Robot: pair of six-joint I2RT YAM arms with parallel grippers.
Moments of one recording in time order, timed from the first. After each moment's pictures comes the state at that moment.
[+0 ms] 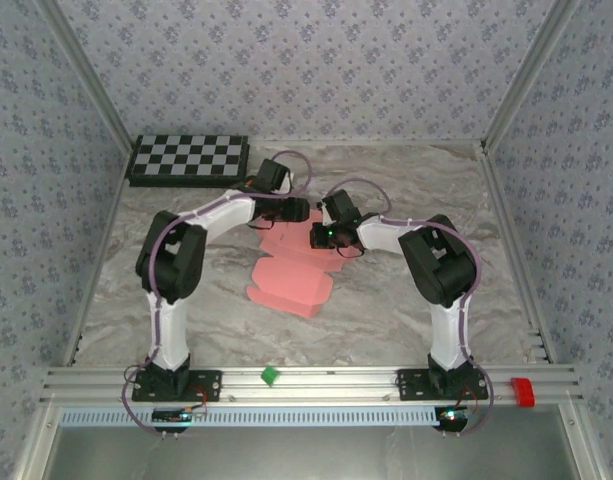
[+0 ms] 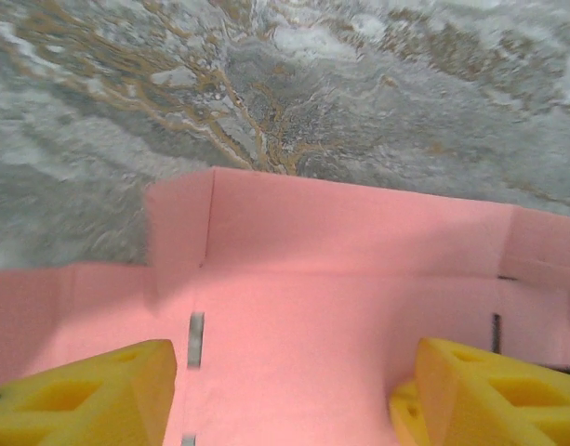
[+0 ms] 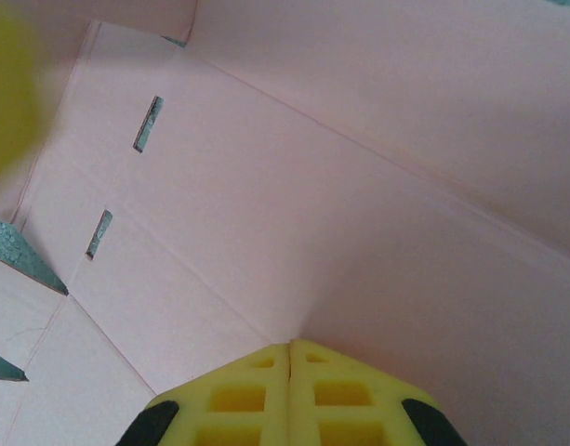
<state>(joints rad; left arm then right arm) -0.52 1.98 1.46 -0.40 0.15 -0.38 0.56 2.00 1.19 -0.11 -0.23 0.47</state>
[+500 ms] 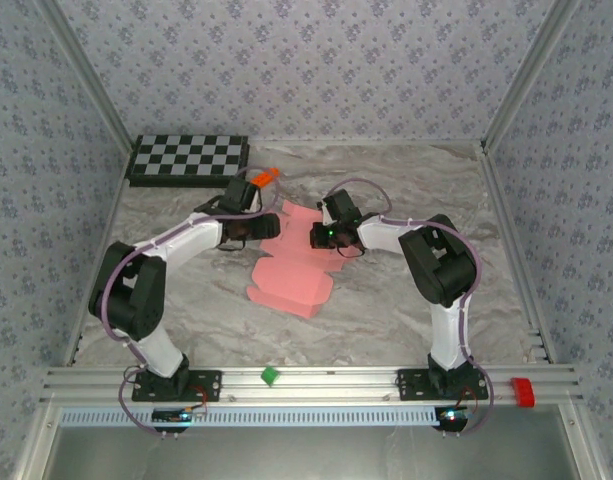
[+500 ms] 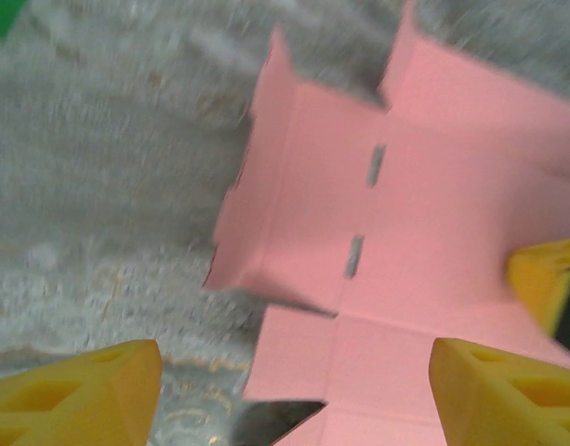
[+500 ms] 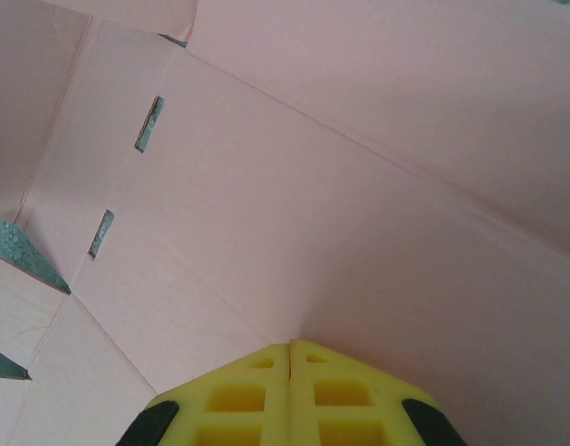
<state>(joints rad) -0.46 1.67 1.10 -0.42 0.04 -0.47 0.56 2.00 1.19 -0.11 -0.24 0.48</state>
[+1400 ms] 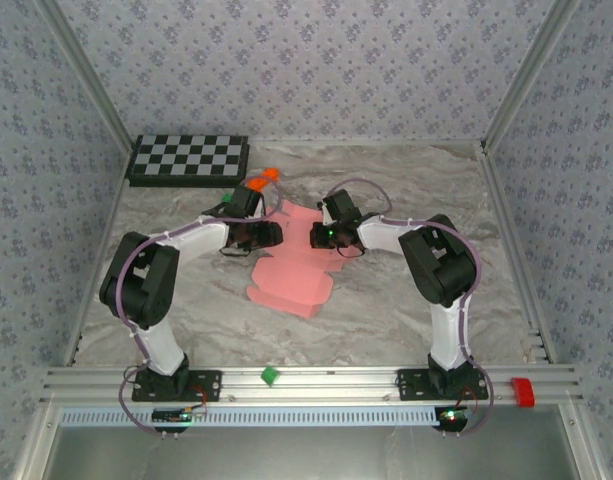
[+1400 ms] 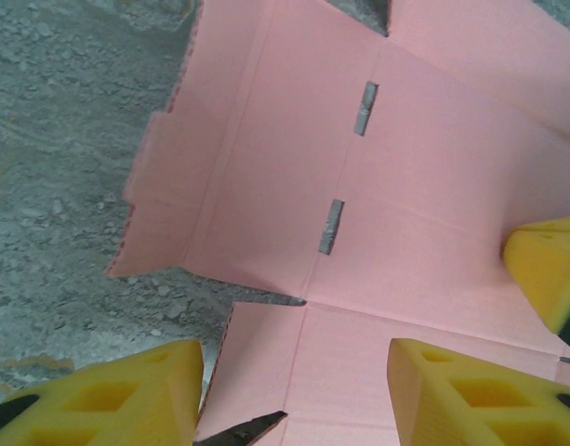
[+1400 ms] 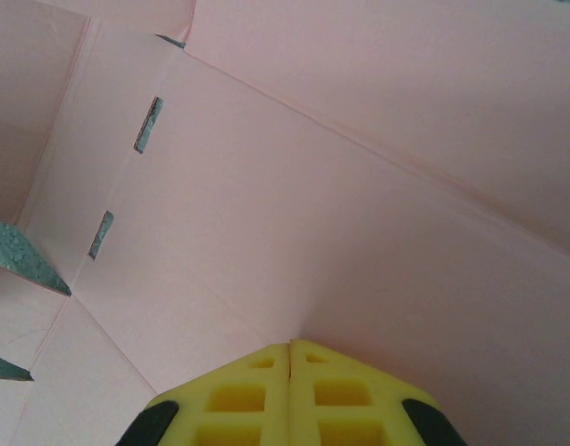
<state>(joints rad) -0.46 1.76 1.08 -0.34 0.17 -0.55 0.56 2.00 1.19 -0.11 -0.24 0.48</state>
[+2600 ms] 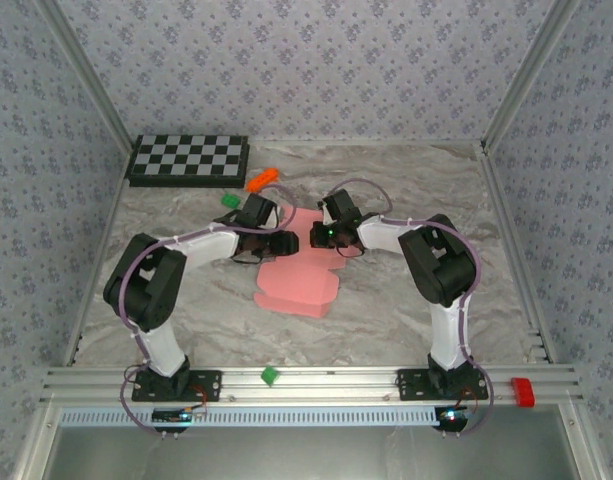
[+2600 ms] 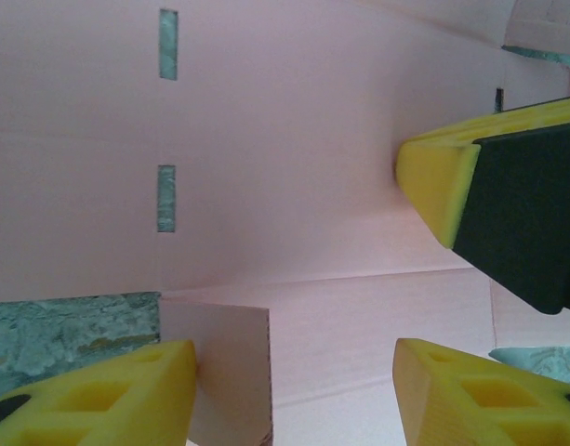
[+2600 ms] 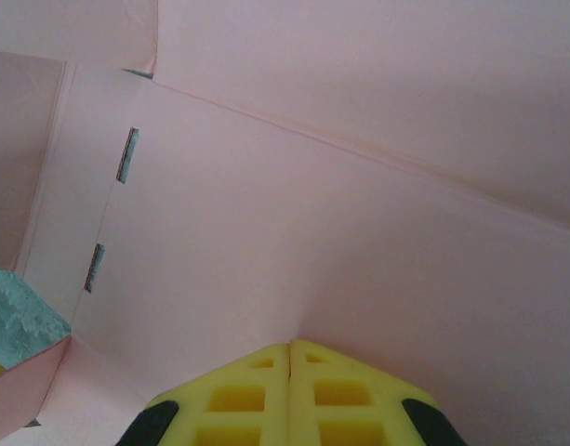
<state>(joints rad) -0.55 1.76 1.05 -0.27 0.25 -0.53 0.56 2.00 1.19 -0.11 -0.24 0.51</state>
